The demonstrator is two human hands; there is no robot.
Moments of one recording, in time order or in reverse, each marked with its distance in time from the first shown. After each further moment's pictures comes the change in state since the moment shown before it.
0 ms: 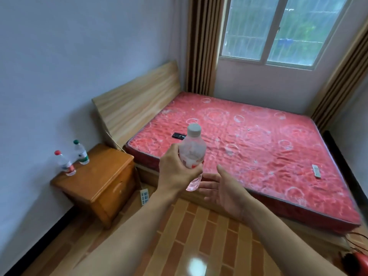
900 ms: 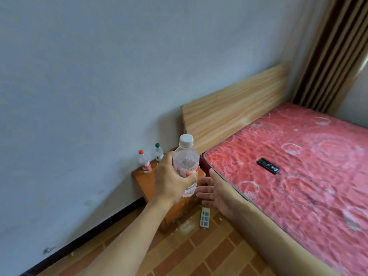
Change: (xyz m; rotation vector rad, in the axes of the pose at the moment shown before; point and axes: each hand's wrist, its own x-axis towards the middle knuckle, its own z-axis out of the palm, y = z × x) left_hand 0.184 -0.187 -0.130 0.416 0.309 -0.344; right_hand 0.288 -0.087 0.239 -0.353 -0.458 0.139
